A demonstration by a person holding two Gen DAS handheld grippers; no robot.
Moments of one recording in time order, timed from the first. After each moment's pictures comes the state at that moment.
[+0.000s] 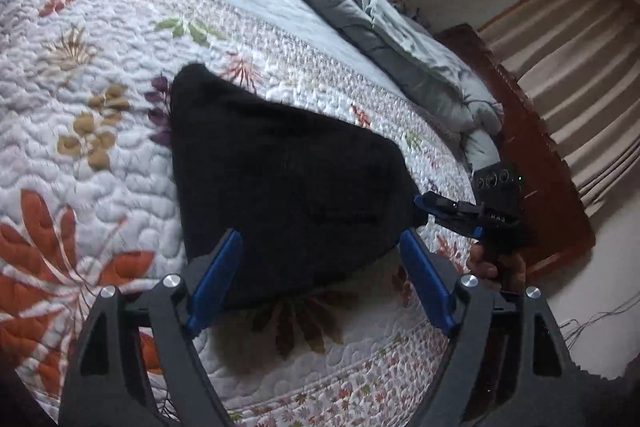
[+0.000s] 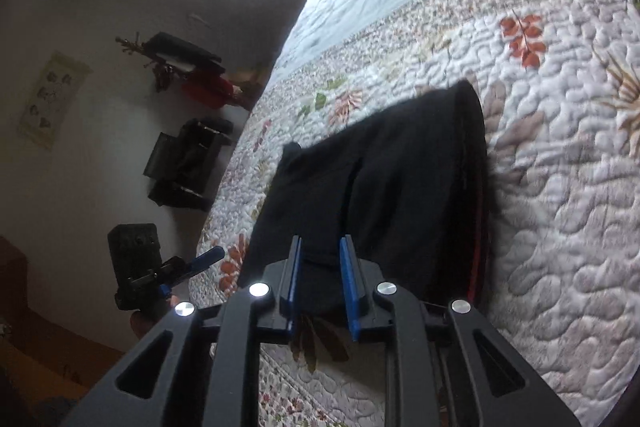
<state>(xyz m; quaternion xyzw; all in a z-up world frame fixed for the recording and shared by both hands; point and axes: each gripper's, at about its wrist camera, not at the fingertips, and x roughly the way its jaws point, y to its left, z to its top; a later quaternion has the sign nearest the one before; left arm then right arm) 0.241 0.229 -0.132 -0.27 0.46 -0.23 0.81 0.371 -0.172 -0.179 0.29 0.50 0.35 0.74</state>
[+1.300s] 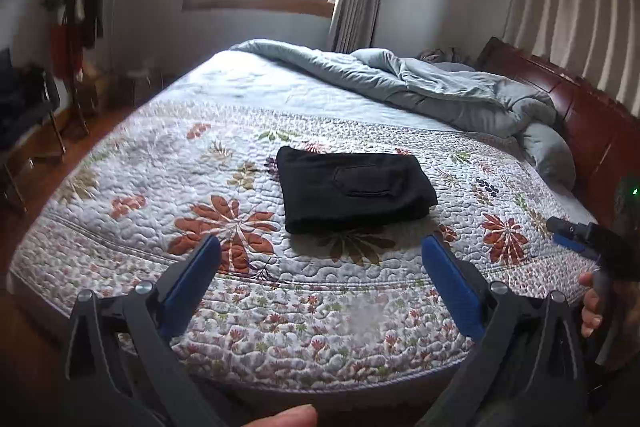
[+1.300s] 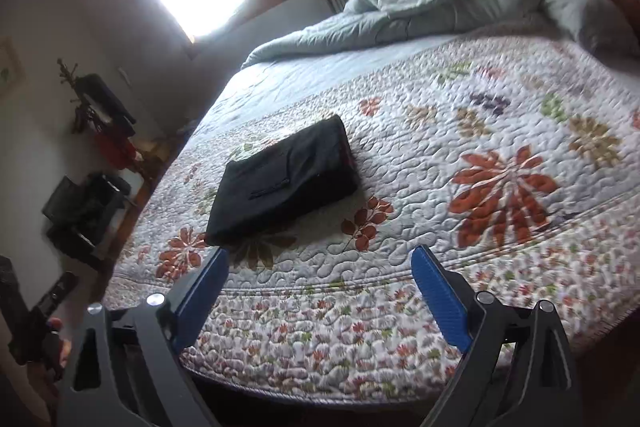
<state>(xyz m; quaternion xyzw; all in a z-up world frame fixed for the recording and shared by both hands) -0.020 0.193 0.021 -0.06 0.30 -0.03 0.95 0.069 -0.200 -0.052 0.19 0.36 0.08 0.91</state>
